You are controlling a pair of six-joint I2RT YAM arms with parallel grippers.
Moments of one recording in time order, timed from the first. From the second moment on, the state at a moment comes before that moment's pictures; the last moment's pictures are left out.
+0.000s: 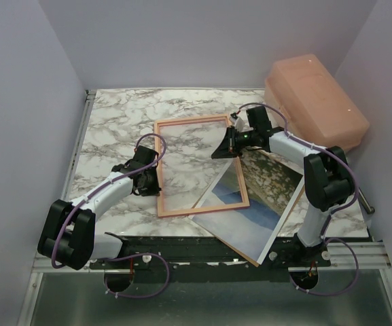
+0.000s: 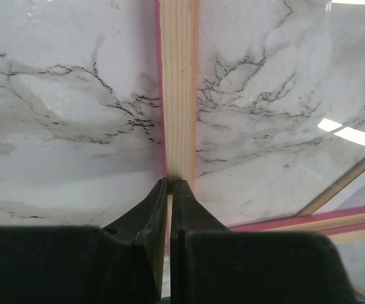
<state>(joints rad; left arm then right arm) -0.38 1.30 0.69 -0.52 0.04 -0.53 0.37 1.83 1.22 -0.21 -0.87 0.64</state>
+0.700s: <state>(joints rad) -0.39 1.31 0.70 -0.52 0.03 -0.53 0.38 1.88 1.27 -0.34 -0.76 0.52</state>
